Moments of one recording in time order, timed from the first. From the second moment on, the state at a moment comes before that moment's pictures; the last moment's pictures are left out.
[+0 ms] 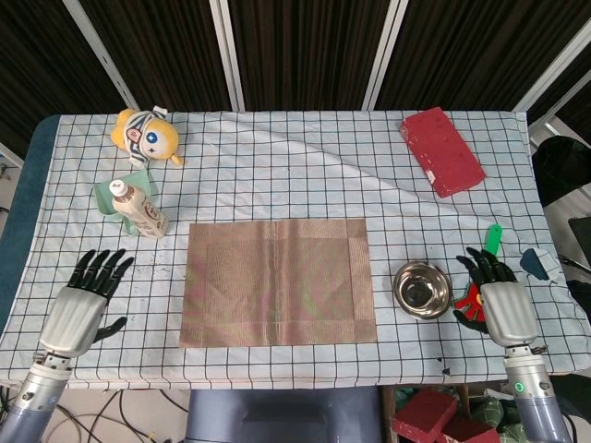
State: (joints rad) left arm -0.27 -1.25 0.10 -1.66 1.60 1.57 0.32; right arm 0.20 -1.22 0.10 -1.65 -1.46 1.39 -0.19
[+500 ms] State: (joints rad) left arm -0.23 -1.28 0.04 -1.55 1.61 1.58 0.18; right arm 0.24 -1.36 0.06 -1.62 -1.43 1.30 -0.37
